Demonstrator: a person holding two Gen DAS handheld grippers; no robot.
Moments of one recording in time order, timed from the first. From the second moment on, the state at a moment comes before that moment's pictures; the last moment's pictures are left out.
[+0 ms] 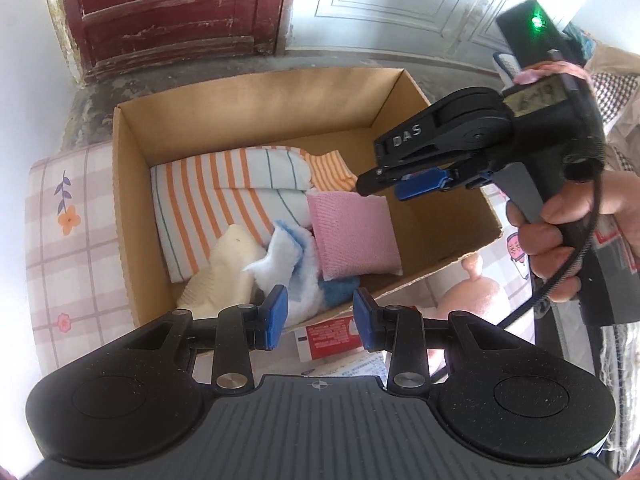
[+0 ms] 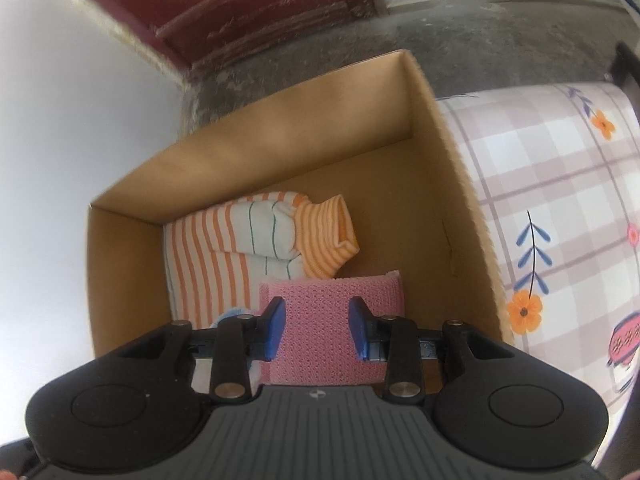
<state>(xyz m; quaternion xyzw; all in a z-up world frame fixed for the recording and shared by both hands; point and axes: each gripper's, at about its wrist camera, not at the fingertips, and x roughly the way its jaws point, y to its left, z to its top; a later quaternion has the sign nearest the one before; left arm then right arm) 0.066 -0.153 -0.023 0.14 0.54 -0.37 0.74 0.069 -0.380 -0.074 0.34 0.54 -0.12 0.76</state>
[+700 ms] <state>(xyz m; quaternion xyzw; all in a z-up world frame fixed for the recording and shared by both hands) 0.085 -0.142 -0.034 0.15 0.55 -0.34 0.75 0.119 -0.318 -0.114 0.14 0.65 -0.04 0.75</state>
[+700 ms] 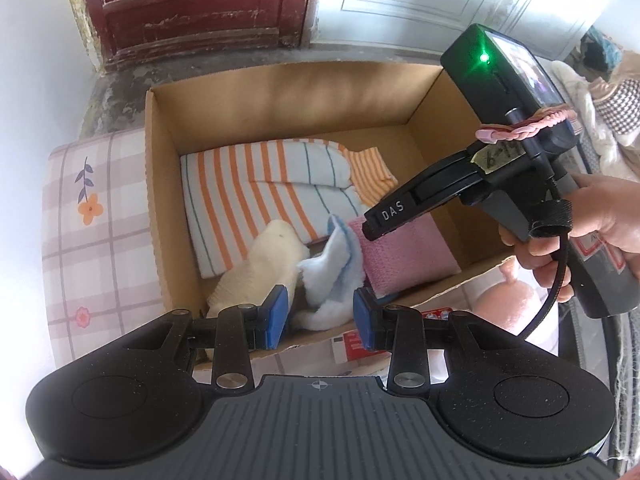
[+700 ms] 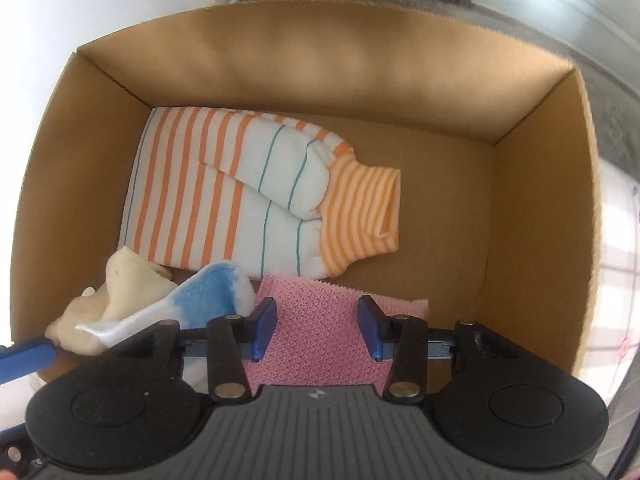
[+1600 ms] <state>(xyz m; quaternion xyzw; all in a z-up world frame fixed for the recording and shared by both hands) 0.043 -0.085 0.020 0.15 0.54 -0.31 0.77 -0.064 -0.347 0.016 0.37 0.46 -0.08 0.80</state>
